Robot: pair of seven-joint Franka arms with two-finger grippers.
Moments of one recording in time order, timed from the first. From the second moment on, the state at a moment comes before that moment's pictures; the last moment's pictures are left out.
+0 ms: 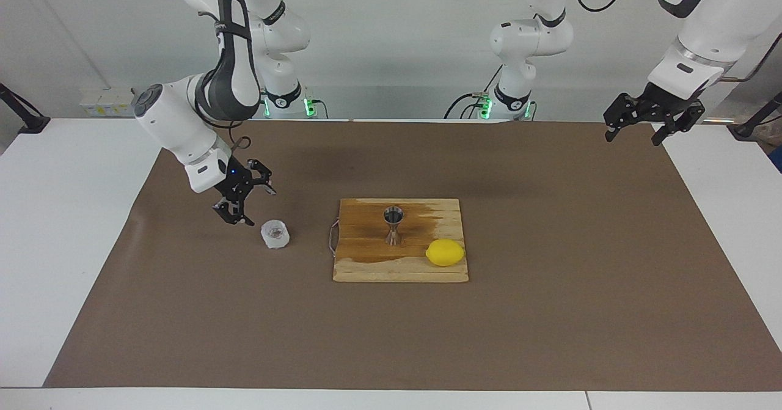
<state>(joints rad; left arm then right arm) 0.02 -0.02 -0.03 -1.58 -0.02 1.56 0.16 0.08 0.05 -0.08 -2.14 0.37 2.24 -1.28</state>
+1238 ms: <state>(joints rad) 0.02 -0.02 -0.03 -1.58 -0.02 1.56 0.16 0.12 -0.01 -0.09 -1.58 0.04 1.42 0.04</state>
